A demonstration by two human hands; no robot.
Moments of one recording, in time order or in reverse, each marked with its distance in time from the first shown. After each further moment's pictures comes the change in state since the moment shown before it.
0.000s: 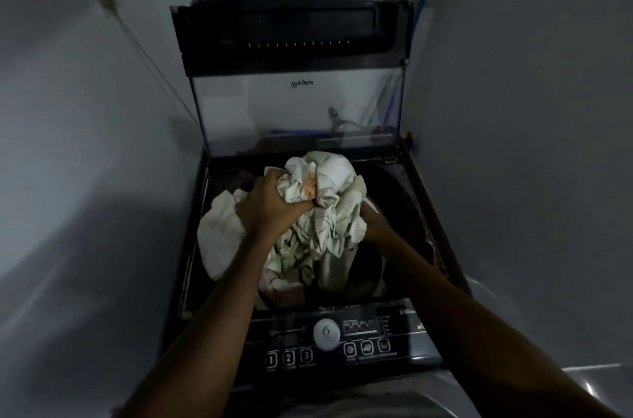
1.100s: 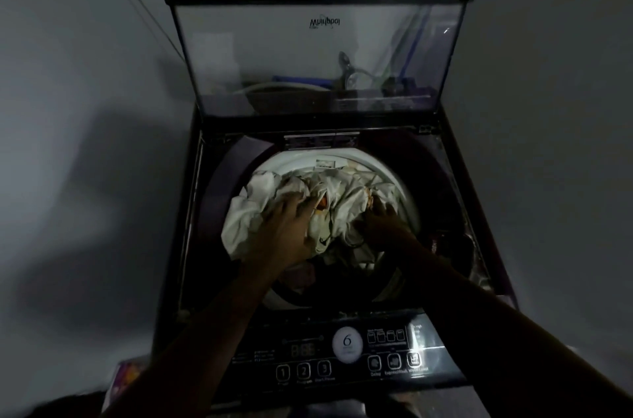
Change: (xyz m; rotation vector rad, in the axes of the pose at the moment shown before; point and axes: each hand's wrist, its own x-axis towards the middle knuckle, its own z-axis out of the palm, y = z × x) left_hand -0.013 -0.089 0.062 0.552 -0.390 0.398; right_hand 0.050 0.067 0.043 -0.723 -0.176 0.308
